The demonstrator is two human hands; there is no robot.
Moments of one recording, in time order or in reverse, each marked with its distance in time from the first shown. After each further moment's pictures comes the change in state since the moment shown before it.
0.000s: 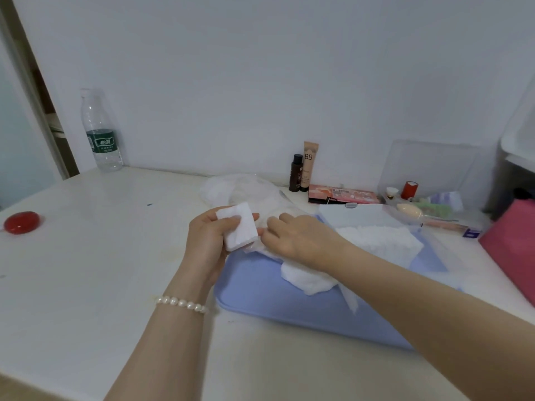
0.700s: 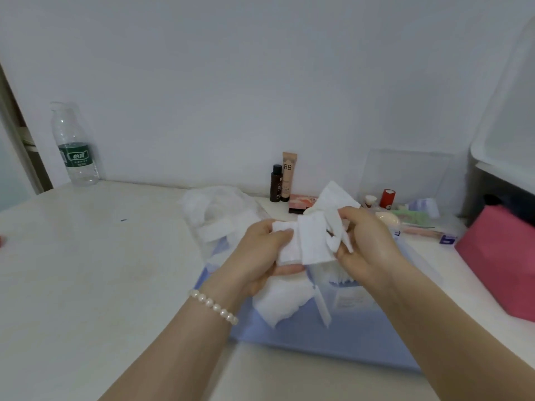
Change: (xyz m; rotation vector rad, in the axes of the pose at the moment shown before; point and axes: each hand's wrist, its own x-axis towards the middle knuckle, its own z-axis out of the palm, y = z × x) left_hand -0.004 -0.019 0.088 0.216 -0.250 -0.284; right_hand -0.061 0.041 -0.061 2.164 0.614 1.623
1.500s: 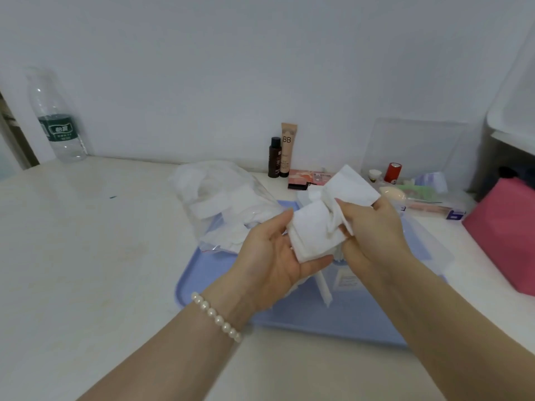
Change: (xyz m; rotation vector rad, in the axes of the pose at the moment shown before) left_hand -0.008 -0.031 0.010 -0.561 -0.257 -0.195; right_hand 0.009 0.025 -0.015 -0.189 0.228 -0.153
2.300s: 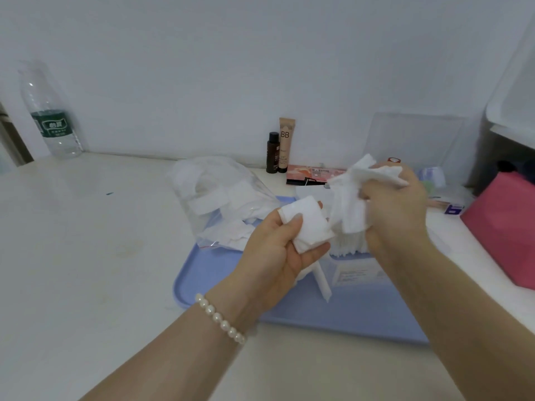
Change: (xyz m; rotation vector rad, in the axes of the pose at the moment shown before) left_hand 0.002 -0.010 0.005 0.083 0.028 0.225; right_hand -0.004 -0.027 -0.002 -0.110 0.095 -0.348
